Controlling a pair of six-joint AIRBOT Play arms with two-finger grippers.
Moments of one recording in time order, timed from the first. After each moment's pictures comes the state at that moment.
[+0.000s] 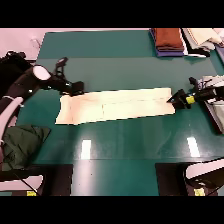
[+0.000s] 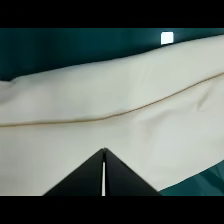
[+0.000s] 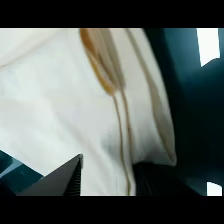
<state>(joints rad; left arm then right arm) -0.22 -1.41 1.21 1.04 -0.94 -1.56 -0.42 -1.69 1.17 -0.83 1.34 1.20</state>
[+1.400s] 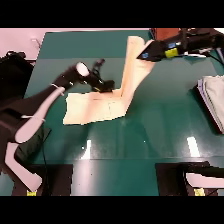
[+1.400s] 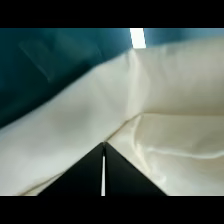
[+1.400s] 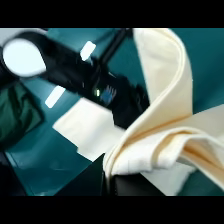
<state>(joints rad) -0.37 -1.76 1.65 1.01 -0.98 -1.60 0.23 -1.42 1.75 -0.78 1.30 1.32</state>
